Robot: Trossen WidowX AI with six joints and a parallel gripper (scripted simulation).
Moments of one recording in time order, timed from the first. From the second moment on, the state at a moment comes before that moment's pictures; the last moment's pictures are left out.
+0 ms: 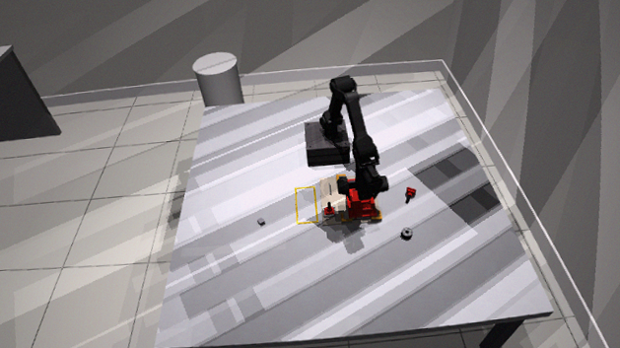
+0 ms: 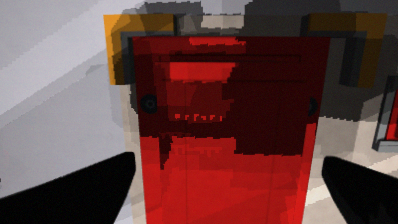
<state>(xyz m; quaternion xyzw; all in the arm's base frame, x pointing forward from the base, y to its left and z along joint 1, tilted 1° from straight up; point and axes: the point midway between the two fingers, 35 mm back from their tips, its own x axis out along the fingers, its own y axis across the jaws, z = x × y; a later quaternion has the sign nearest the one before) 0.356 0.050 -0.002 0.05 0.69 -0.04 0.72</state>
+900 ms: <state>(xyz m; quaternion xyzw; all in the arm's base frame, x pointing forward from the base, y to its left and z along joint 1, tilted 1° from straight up) 0.357 0.050 -0.012 0.05 0.69 -0.04 0.72</state>
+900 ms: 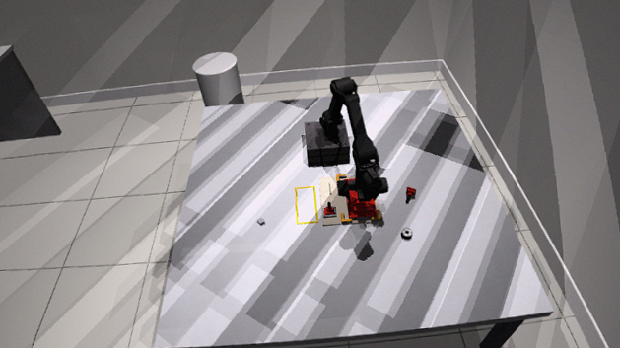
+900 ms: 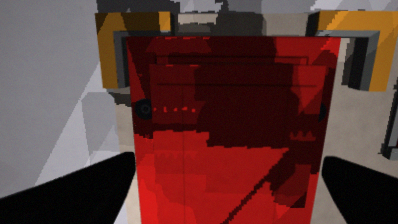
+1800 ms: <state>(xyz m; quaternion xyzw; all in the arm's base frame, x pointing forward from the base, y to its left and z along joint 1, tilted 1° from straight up) 0.357 0.050 -0.022 0.05 0.69 -0.04 0.72</state>
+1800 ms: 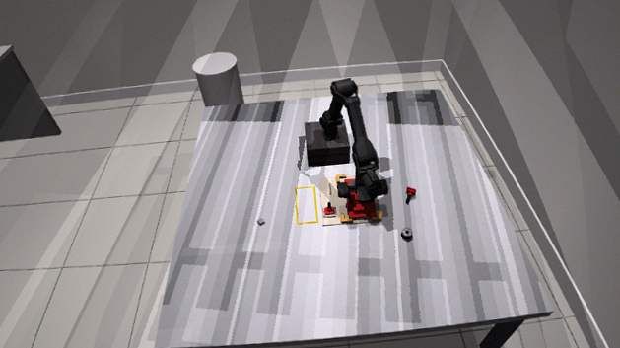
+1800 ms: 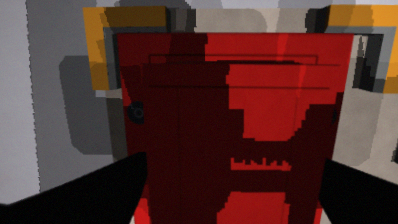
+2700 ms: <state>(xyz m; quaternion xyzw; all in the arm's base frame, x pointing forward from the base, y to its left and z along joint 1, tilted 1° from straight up) 0.356 0.050 -0.016 0.05 0.69 -0.04 0.72</state>
